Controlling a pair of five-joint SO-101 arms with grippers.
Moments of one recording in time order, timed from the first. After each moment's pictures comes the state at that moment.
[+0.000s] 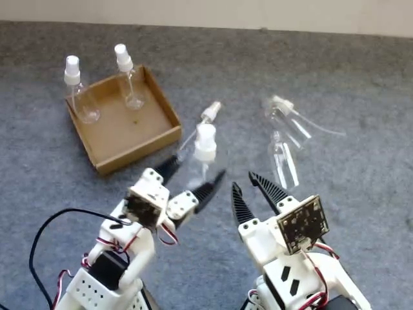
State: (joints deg) left arm 26.8 -103.6 96.0 15.5 2.4; right arm -30.5 -100.2 54.8 70.0 7.9
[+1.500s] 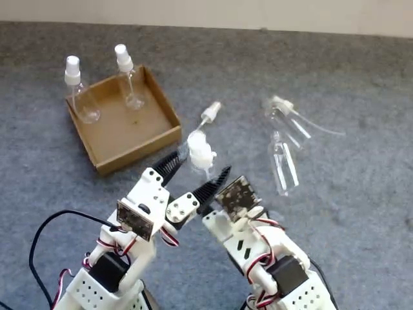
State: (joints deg) left arm 33.2 -103.9 96.0 9.5 2.2; right arm -36.1 -99.4 87.5 43.7 7.9
